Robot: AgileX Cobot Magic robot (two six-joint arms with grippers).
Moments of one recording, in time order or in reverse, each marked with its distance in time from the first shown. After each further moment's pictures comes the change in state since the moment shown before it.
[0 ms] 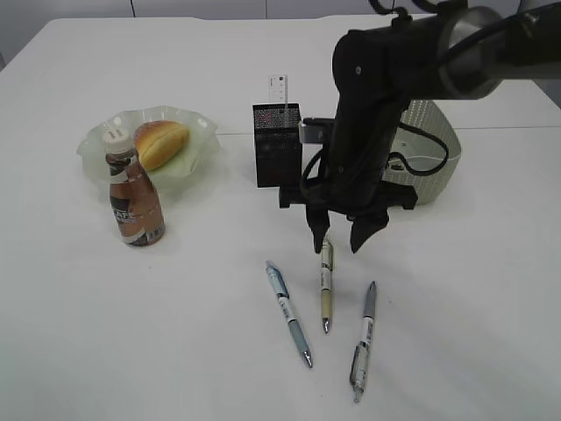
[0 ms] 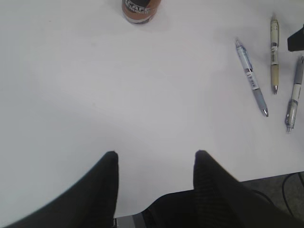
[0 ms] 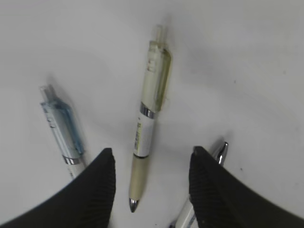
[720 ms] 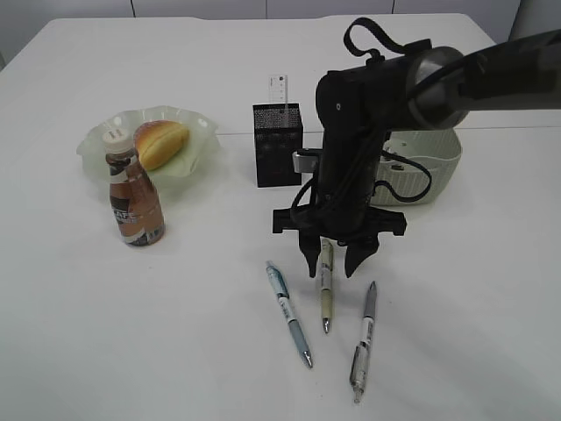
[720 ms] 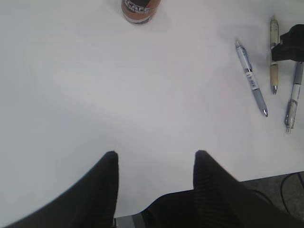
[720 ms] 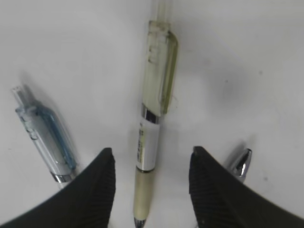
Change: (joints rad) left arm 0.000 0.000 0.000 -0.002 0.000 0.000; right arm 0.019 0.080 0.000 0.005 -0.001 0.055
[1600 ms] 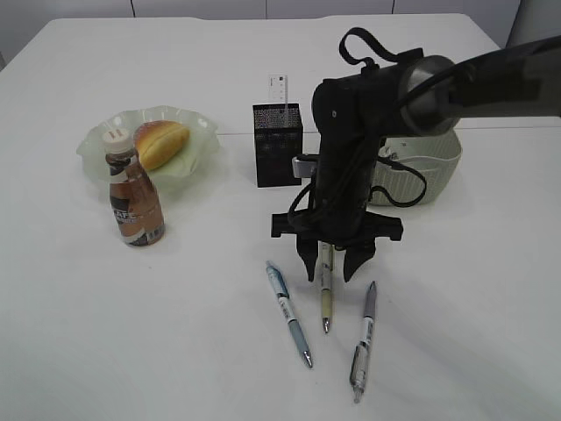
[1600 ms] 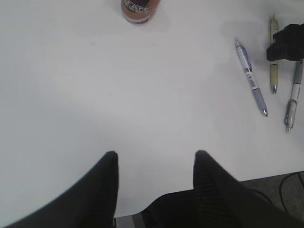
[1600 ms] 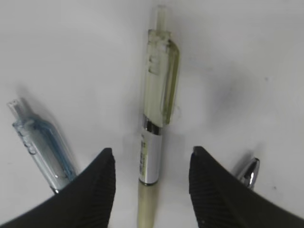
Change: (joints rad) left arm 0.000 0.000 0.000 0.000 0.000 0.000; right arm 0.000 0.030 -0.016 0.000 -0.006 0.024
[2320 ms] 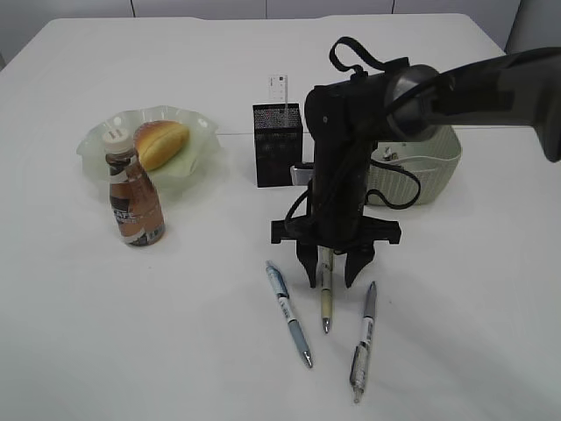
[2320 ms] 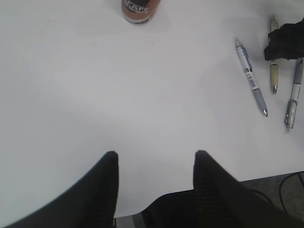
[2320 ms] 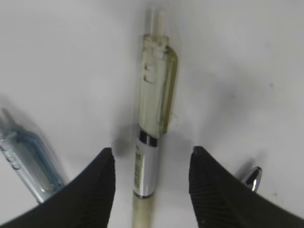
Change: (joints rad) left arm 0.000 0.000 0.000 0.000 0.000 0.000; right arm 0.000 0.054 -0.066 -0.010 0.066 0.009
